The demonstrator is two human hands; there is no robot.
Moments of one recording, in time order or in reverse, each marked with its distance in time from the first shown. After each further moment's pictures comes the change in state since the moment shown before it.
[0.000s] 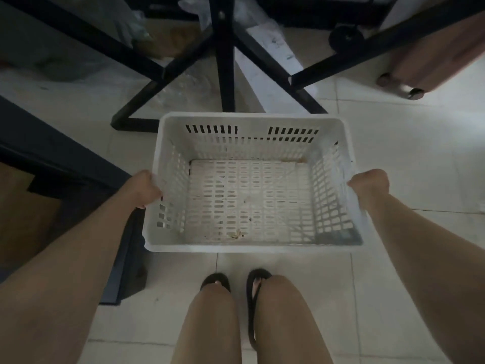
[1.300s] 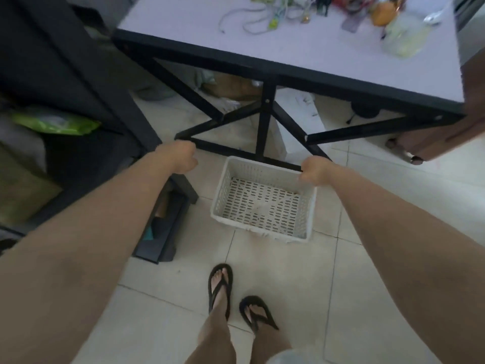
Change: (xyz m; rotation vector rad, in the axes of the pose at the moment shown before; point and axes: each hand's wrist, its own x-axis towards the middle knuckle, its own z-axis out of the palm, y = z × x) left_hand -0.237 0.100 -0.190 0.419 0.096 0.165; right_hand -0.222 -0.194 -0.146 -0.859 -0.485 -0.780
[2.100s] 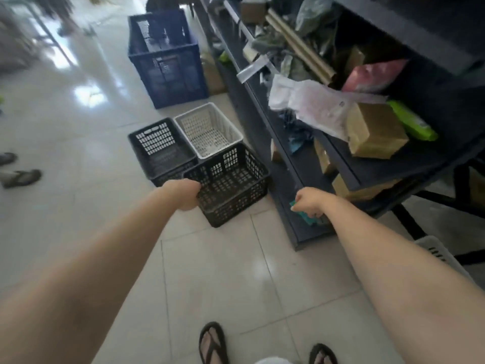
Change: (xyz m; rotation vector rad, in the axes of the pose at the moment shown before) left_hand -0.545 -0.405 0.264 -0.197 -0.005 -0.745; right_hand -0.275 -0.512 0.301 -0.563 -0.296 -0.713
